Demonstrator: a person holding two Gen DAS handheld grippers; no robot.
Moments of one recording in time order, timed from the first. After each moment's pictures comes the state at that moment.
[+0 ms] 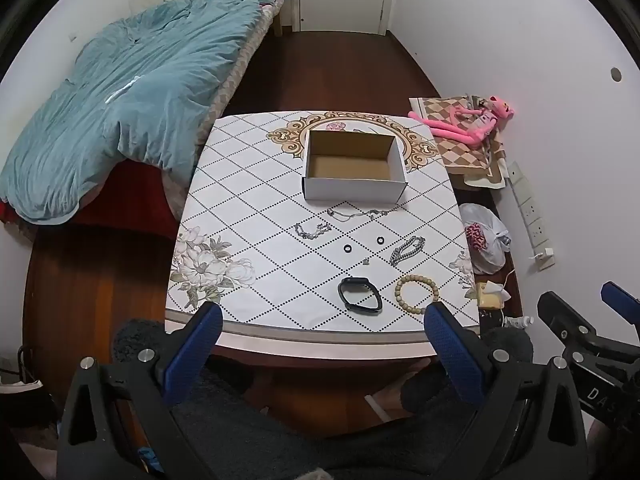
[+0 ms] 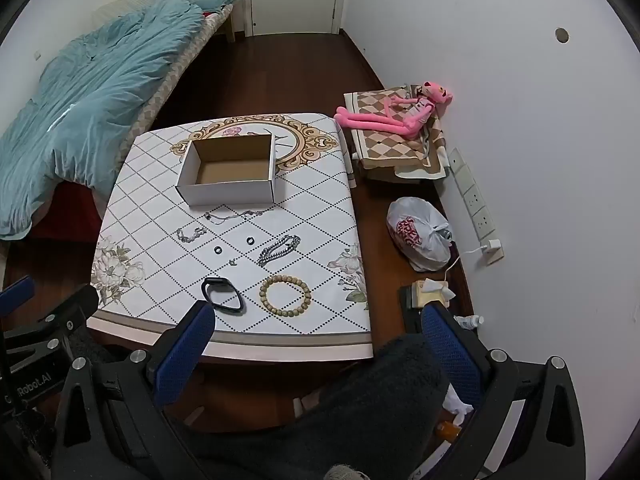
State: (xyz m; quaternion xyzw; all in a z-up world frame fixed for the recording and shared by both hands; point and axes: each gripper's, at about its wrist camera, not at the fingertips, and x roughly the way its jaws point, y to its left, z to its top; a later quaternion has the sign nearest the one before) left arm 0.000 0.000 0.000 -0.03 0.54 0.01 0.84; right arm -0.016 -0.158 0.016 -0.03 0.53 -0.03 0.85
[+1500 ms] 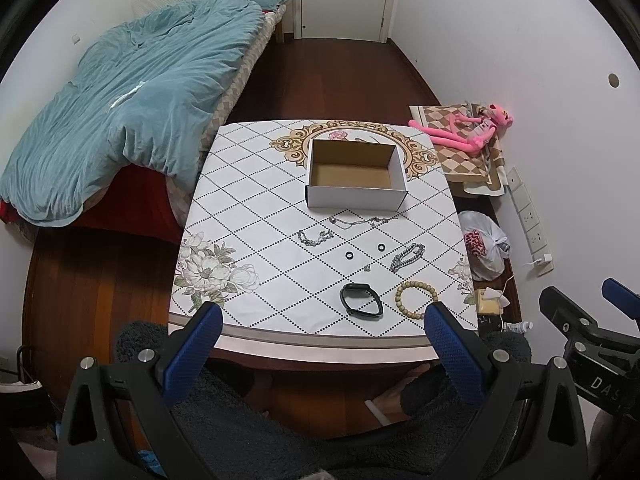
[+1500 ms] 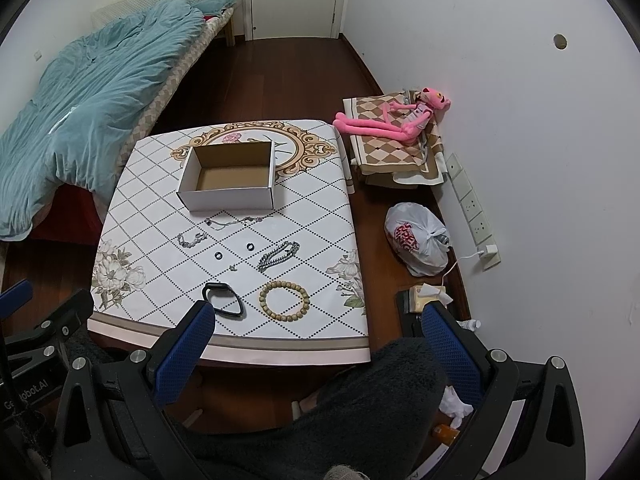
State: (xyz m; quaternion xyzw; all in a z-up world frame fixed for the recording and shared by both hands) left arm 0.000 0.002 0.010 -0.04 0.53 0.02 0.85; right arm -0.015 -0.156 0.029 -0.03 0.52 -0.04 0.85
